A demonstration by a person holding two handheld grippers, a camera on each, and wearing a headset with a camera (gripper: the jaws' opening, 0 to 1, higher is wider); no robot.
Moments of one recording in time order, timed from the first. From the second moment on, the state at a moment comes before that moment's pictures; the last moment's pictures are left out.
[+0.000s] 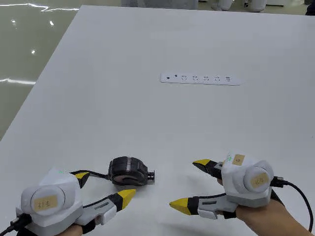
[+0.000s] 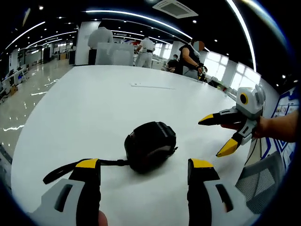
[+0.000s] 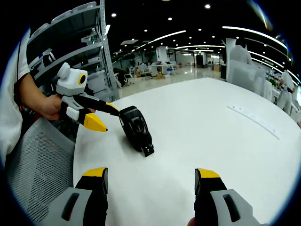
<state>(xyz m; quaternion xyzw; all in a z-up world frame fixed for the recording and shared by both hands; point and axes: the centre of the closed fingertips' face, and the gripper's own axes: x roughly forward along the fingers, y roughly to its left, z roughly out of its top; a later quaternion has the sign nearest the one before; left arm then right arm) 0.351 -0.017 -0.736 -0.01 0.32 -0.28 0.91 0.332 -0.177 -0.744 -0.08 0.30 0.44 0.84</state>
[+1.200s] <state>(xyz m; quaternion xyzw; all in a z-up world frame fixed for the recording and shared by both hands) 0.302 0.031 -0.729 0.04 0.32 -0.34 0.88 0.283 -0.255 -0.725 -0.08 0.30 0.37 0.88</state>
